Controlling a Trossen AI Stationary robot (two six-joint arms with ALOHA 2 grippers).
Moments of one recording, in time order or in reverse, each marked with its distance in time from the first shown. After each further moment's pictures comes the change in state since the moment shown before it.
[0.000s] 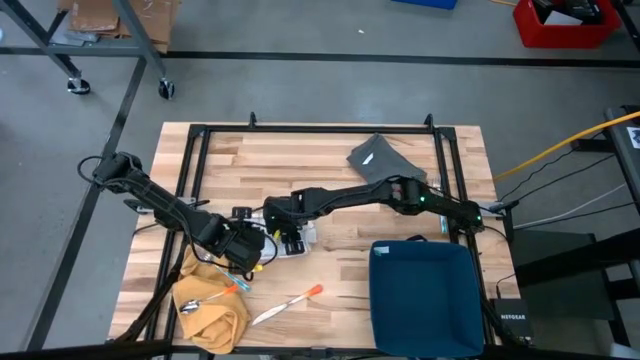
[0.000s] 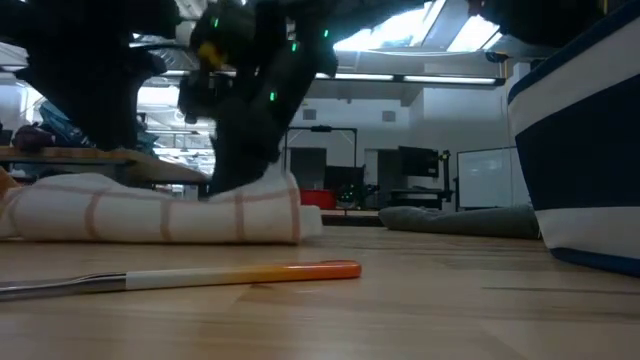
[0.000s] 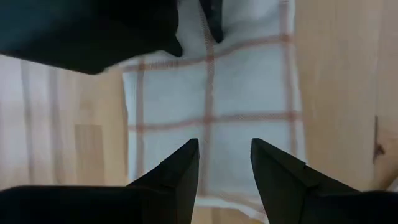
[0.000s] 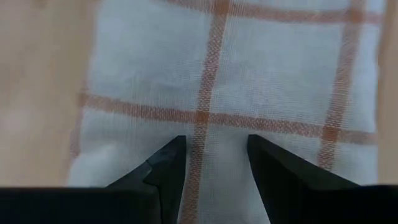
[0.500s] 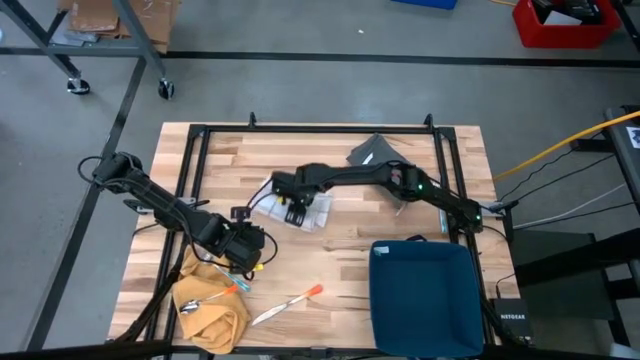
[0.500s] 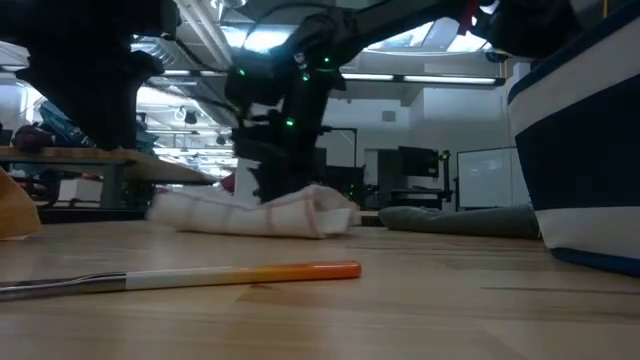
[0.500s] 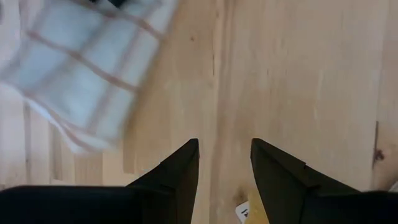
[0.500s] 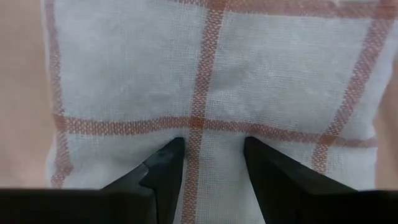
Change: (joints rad) left arm 0.001 0.000 0.000 -0.003 -0.001 -0.038; right arm -0.149 0.015 0.005 -0.234 0.143 0.375
